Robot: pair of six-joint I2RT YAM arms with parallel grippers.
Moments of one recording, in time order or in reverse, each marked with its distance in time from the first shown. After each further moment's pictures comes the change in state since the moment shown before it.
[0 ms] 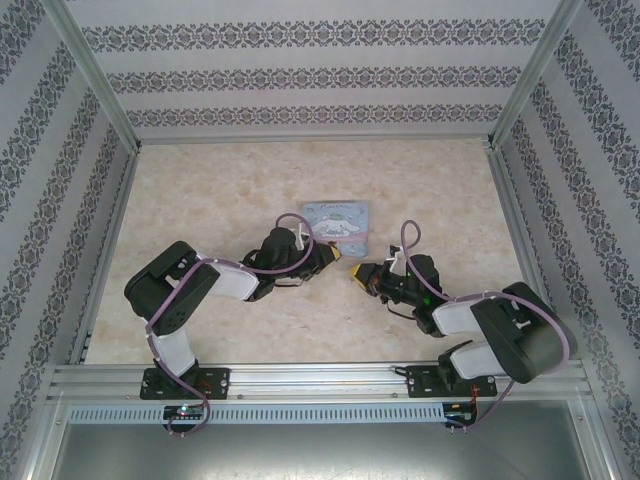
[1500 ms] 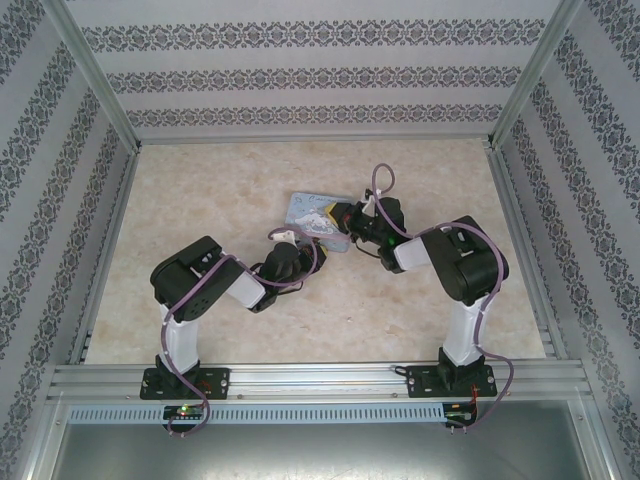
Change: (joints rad) left arm -0.035 0.154 -0.056 0.190 -0.387 0.181; right arm -0.045 0.524 0.608 0.037 0.038 0.060
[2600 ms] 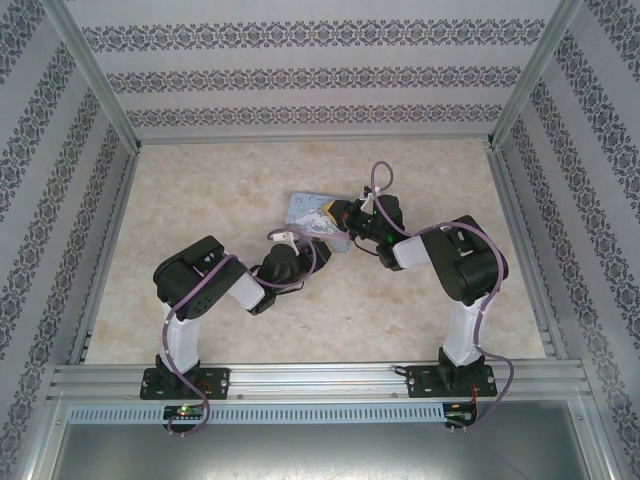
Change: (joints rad) left arm 0.001 0.027 -0.018 0.120 0.021 -0.029; right arm 0.012 0.013 0.040 -0.004 0.010 -0.011
